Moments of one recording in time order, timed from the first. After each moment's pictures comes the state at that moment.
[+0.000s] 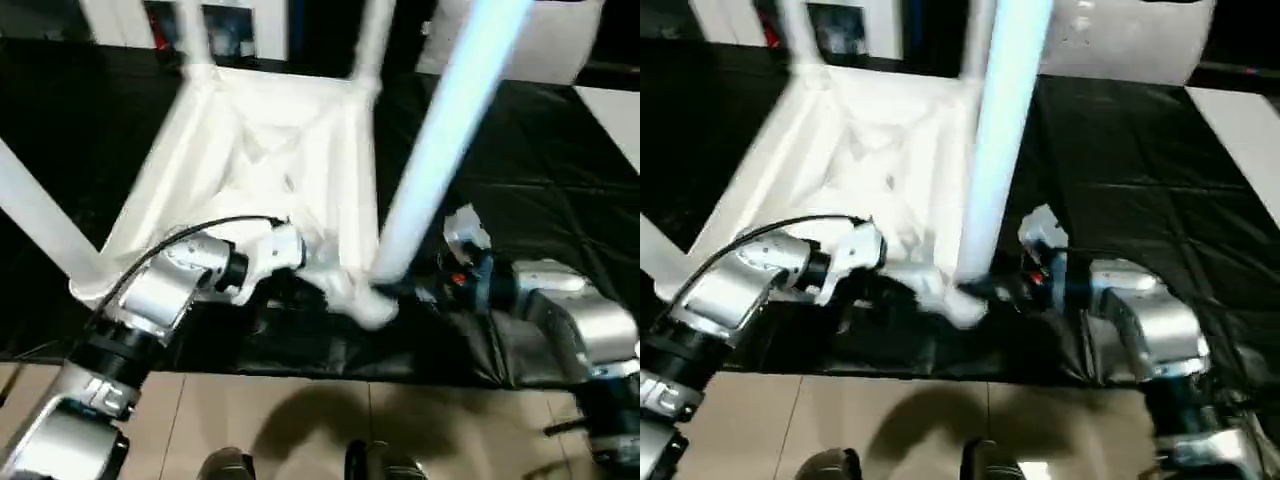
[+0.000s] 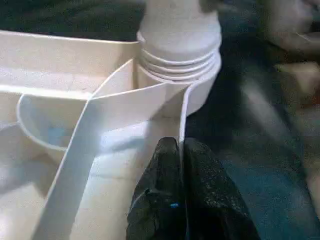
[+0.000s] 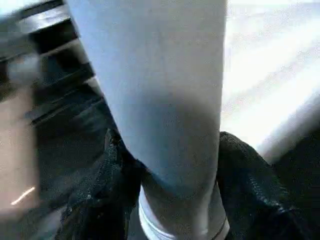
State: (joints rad) left arm -0.59 0.37 -0.28 0.27 0.00 0.37 -1.13; right arm -0.39 -0.36 0.03 0.07 0.30 0.50 0.96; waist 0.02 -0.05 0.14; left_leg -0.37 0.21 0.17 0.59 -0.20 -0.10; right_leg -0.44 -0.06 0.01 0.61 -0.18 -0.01
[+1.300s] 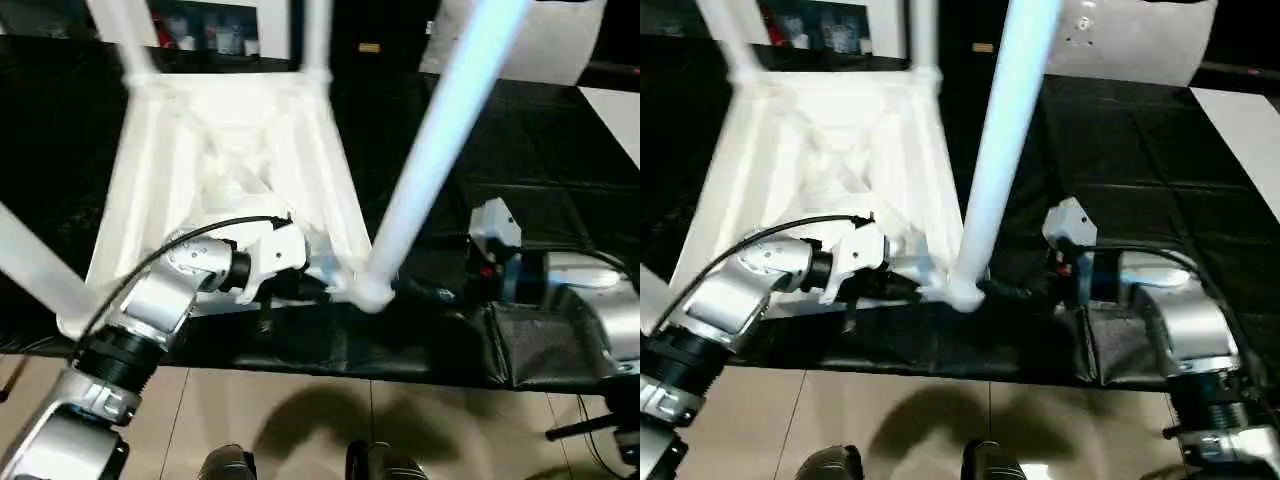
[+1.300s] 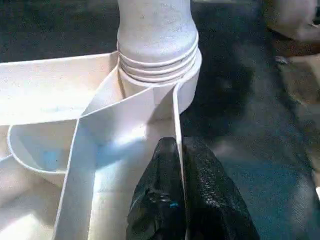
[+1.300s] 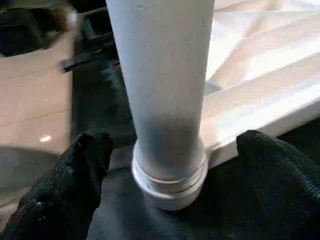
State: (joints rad) left arm -0.59 0.46 -0.34 0.30 -0.01 0.17 -1.28; right arm -0.41 -0.57 0.06 0.16 0.31 0.30 1.28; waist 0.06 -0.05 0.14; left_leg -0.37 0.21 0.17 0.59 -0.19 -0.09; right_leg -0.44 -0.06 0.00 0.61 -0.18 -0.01
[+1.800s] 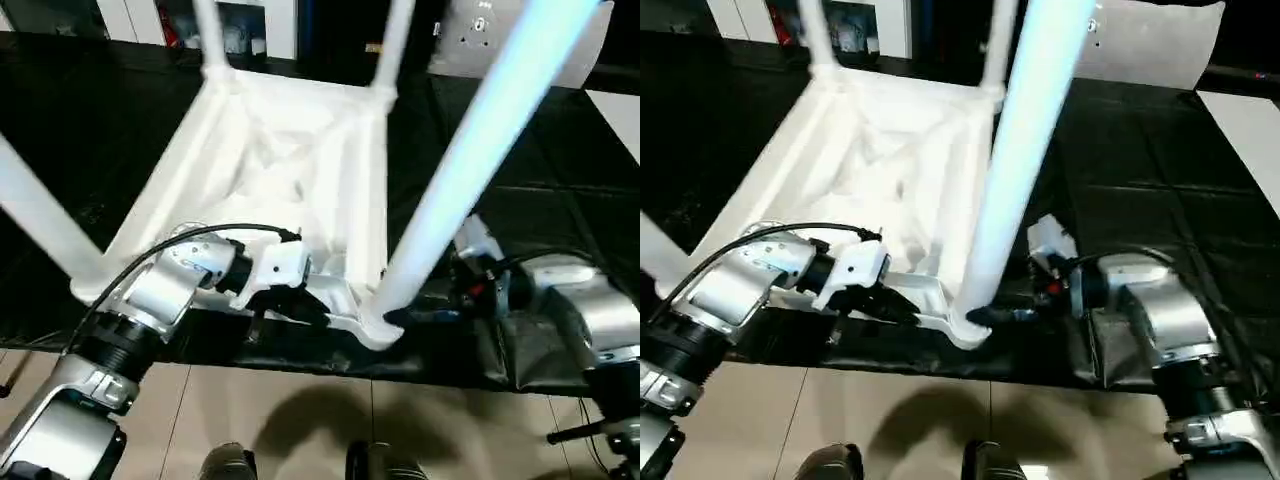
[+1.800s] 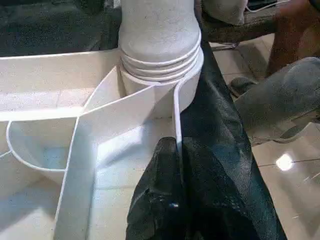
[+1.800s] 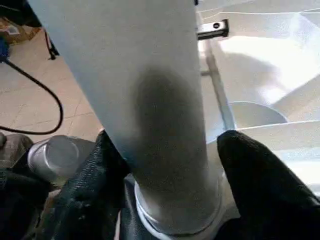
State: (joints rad) left arm -0.64 0.47 -0.40 0.36 -0.02 0.06 -1.43; right arm -0.45 -0.55 0.15 0.24 0.35 0.28 1.45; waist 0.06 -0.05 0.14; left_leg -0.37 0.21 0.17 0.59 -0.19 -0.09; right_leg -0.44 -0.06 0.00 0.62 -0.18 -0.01
